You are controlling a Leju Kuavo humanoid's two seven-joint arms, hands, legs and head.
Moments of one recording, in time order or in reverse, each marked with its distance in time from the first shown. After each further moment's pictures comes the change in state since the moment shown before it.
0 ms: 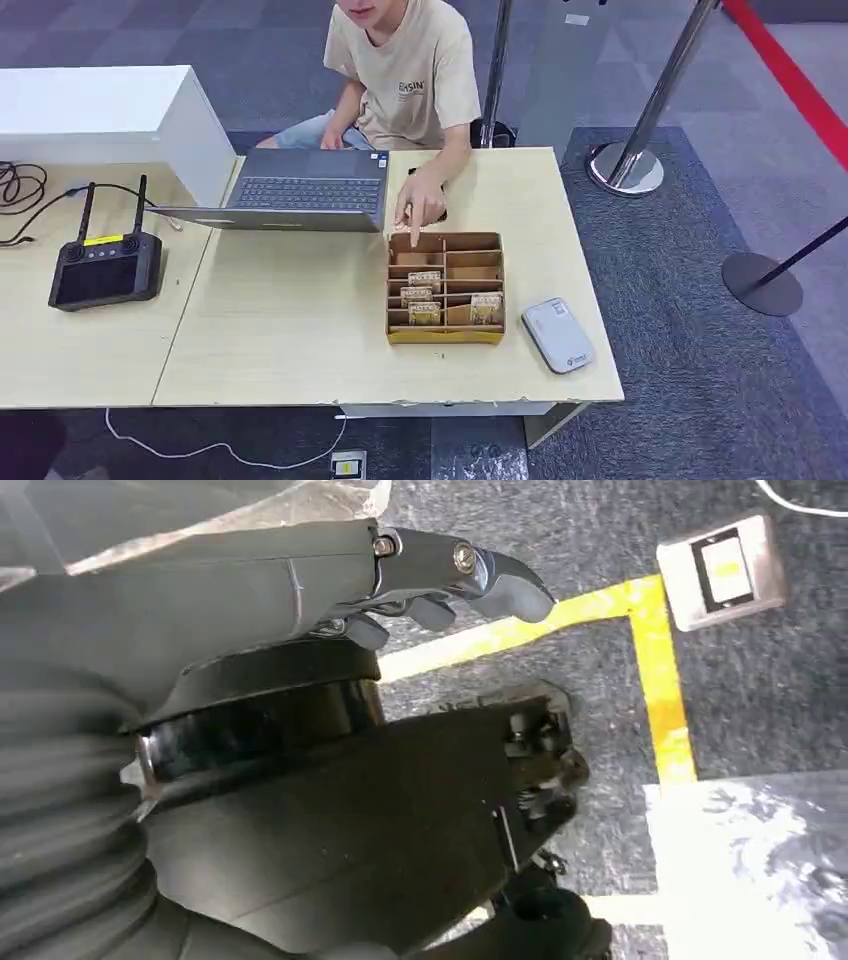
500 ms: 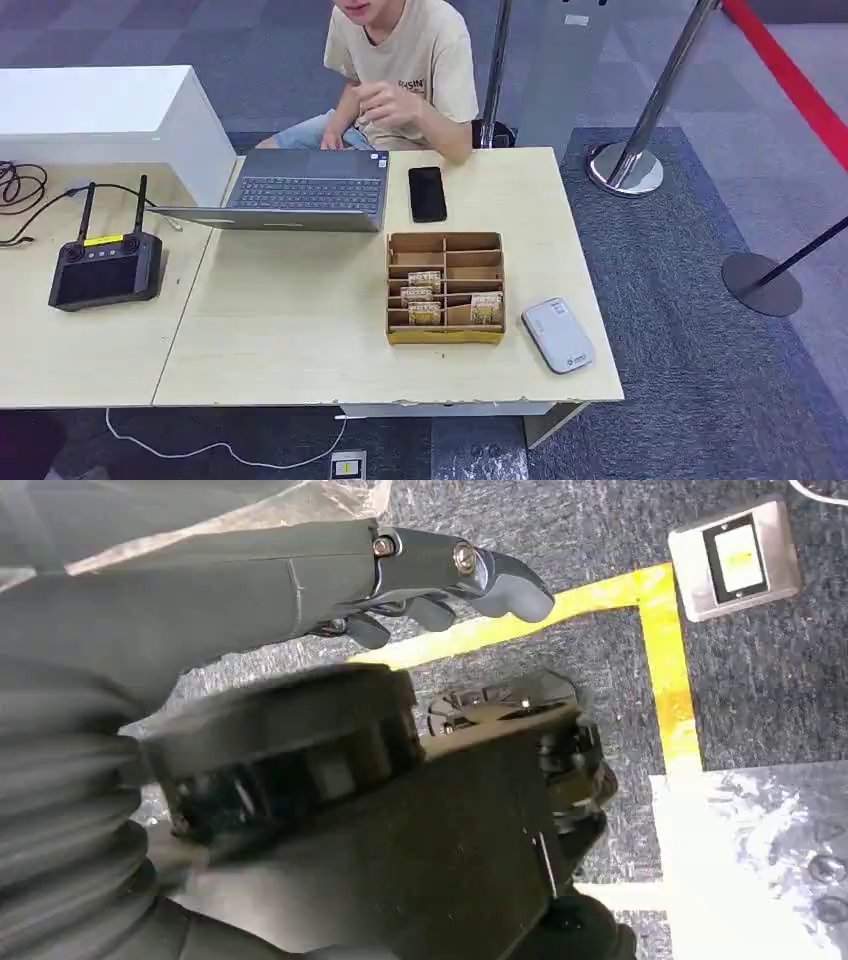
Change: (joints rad) left arm 0.106 0.024 0.356 -0.029 -0.311 -0.169 -0.022; right arm 0.082 -0.016 0.037 -0.050 -0.222 0.065 -0.085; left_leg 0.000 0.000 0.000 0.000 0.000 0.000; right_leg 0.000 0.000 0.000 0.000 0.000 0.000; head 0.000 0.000
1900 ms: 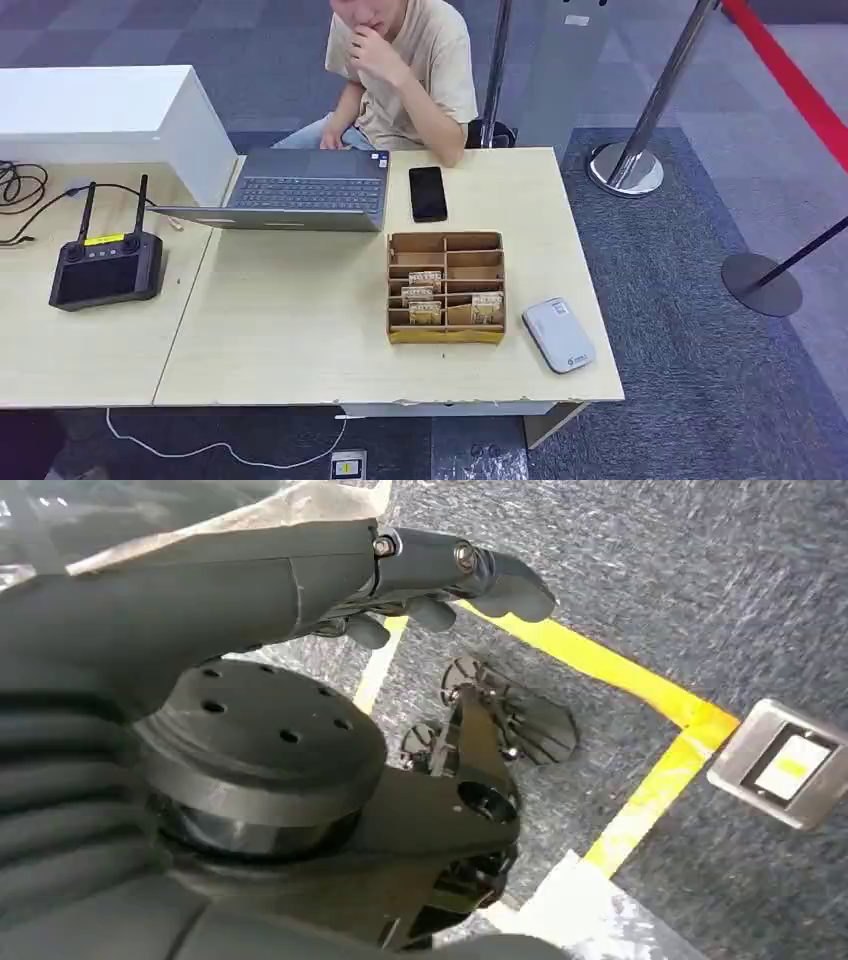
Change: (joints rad) left arm -0.070 0.012 -0.022 -0.024 0.700 0.319 -0.008; right arm -0.066 -0.079 -0.127 -0.020 -0.325 -0.188 -0.399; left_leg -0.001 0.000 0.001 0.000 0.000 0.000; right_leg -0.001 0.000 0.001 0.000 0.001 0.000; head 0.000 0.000
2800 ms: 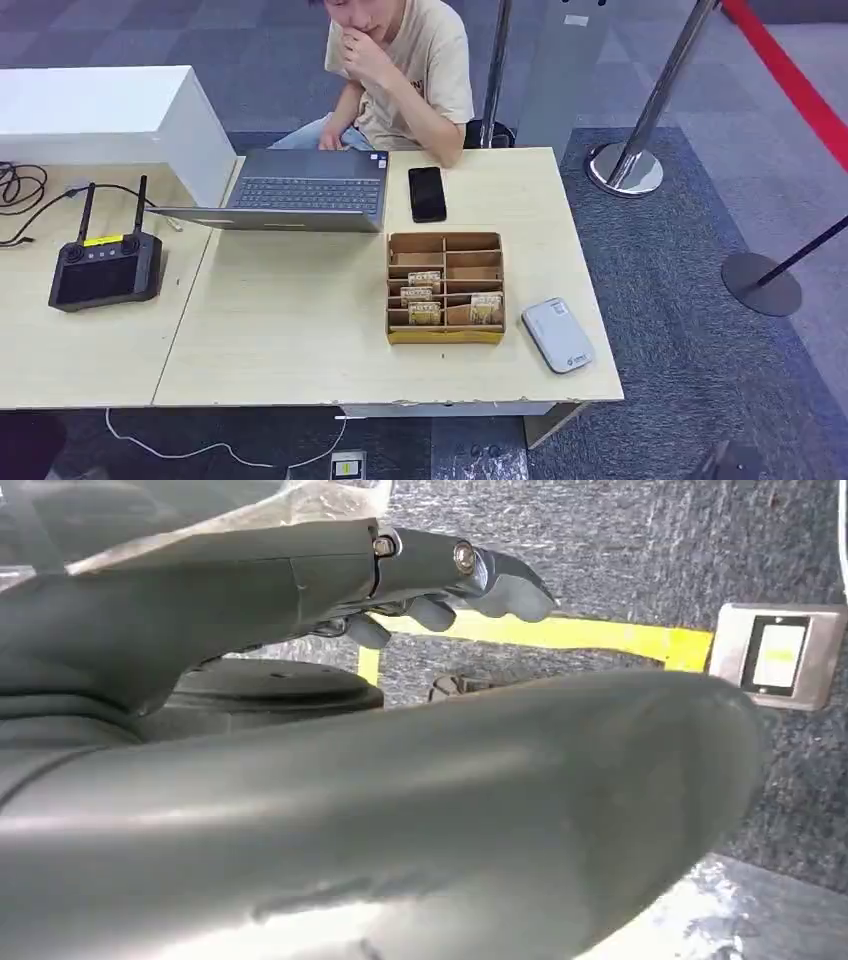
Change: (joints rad) left arm -0.058 0.000 -0.297 0.026 -0.043 -0.032 0.010; right arm 0.005 -0.050 -0.193 -0.393 -0.137 -0.224 -0.043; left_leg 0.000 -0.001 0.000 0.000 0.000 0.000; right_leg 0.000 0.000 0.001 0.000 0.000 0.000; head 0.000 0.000
